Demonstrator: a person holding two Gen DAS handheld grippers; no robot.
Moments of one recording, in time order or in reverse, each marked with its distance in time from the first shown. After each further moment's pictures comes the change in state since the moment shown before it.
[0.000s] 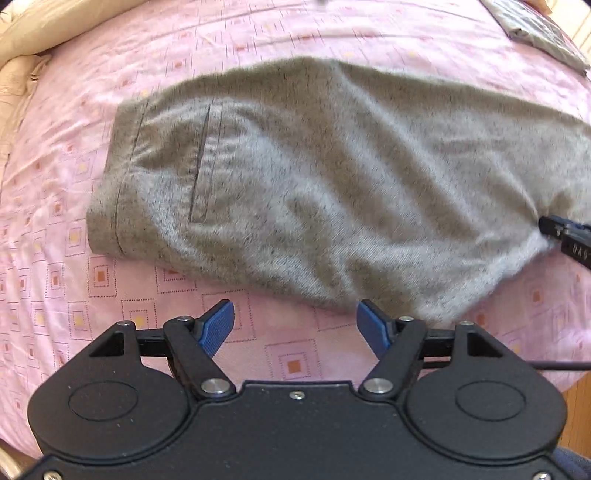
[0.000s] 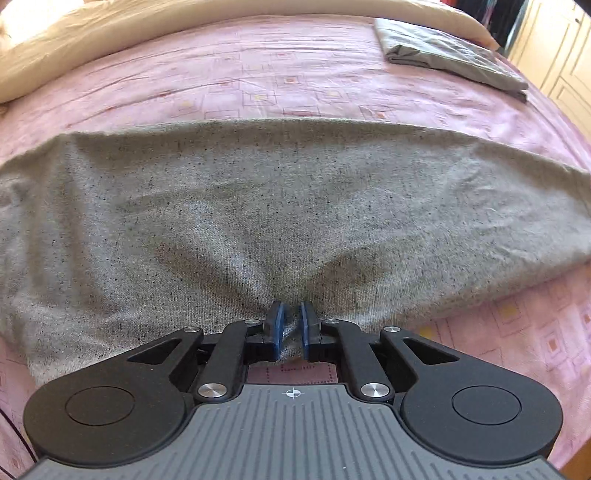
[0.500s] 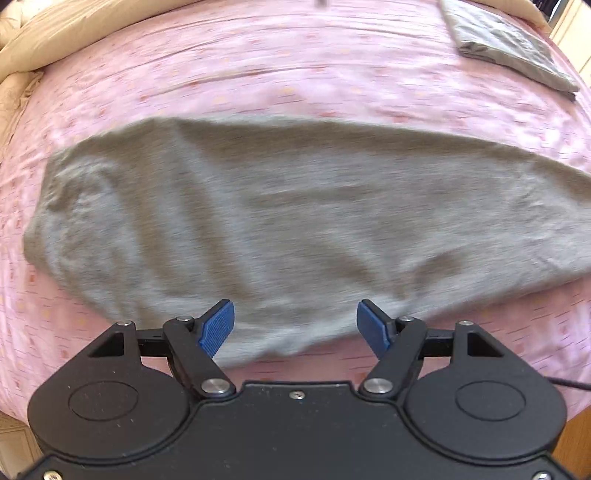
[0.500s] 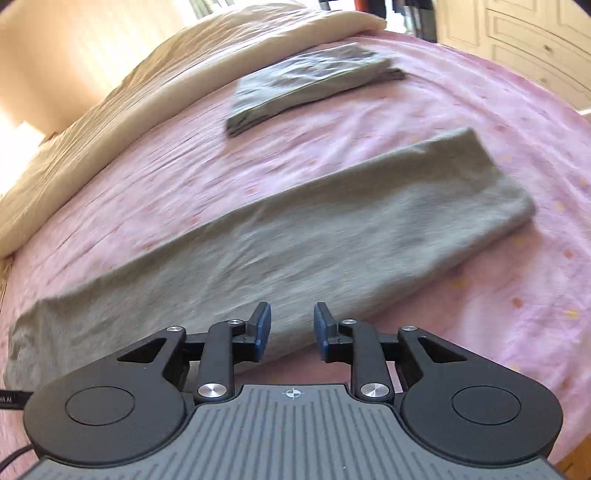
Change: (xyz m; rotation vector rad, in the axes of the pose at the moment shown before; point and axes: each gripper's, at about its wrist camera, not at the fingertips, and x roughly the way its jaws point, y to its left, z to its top) left arm -0.013 -0.189 0.052 -0.090 -0.033 0.020; right arm -0.058 -0.271 -0.001 0.438 -0.140 0.090
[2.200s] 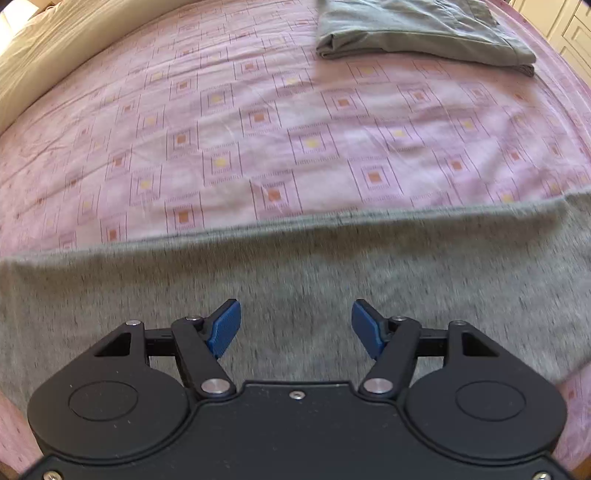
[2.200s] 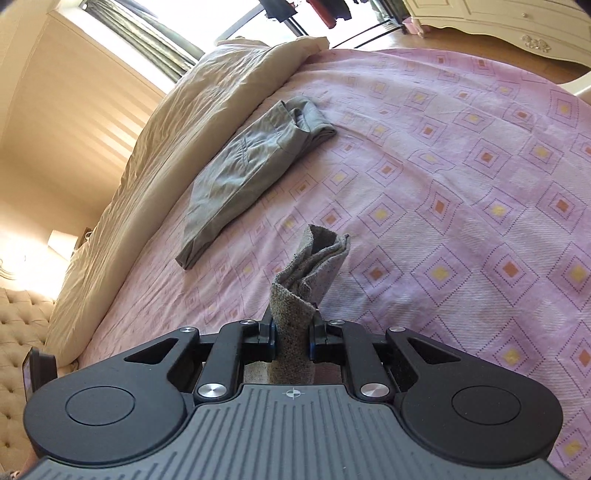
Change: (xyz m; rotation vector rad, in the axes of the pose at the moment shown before) left arm 0.049 -0.186 0.081 0.135 0.021 0.013; right arm 0.041 -0.135 0.128 0.213 -0.014 0.285
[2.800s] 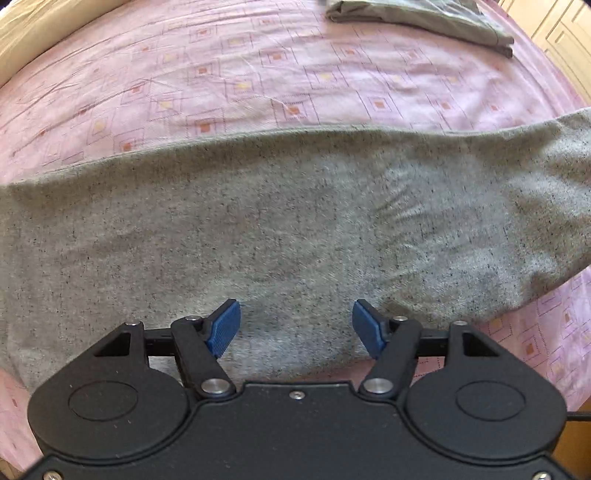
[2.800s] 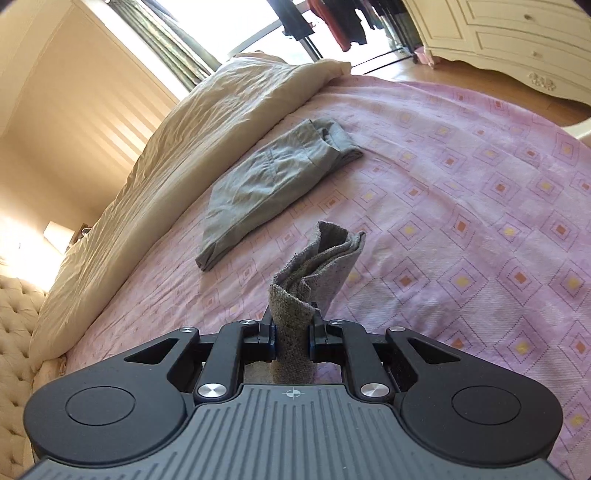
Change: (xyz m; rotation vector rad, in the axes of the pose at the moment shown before) left arm -0.014 0.052 -0.052 -0.031 0.012 -0.118; right arm -0.026 0.071 -0.021 -0.110 -0.092 -0.045
